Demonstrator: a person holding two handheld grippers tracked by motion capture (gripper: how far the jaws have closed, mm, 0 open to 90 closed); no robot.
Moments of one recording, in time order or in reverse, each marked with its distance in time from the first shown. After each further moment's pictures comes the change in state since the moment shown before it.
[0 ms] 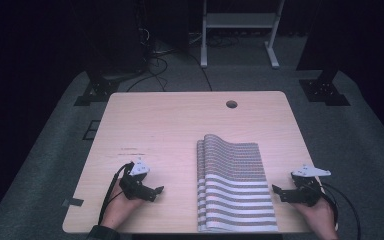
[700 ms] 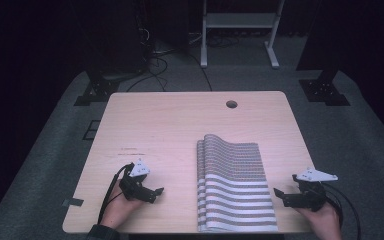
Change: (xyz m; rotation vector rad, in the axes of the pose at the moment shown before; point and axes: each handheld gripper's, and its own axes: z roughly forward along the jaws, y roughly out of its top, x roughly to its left) left arm -0.002 -0.001 -0.002 0.004 -0.012 0.014; right arm 0.010 0.000 -0.022 -0.036 0.035 -0.014
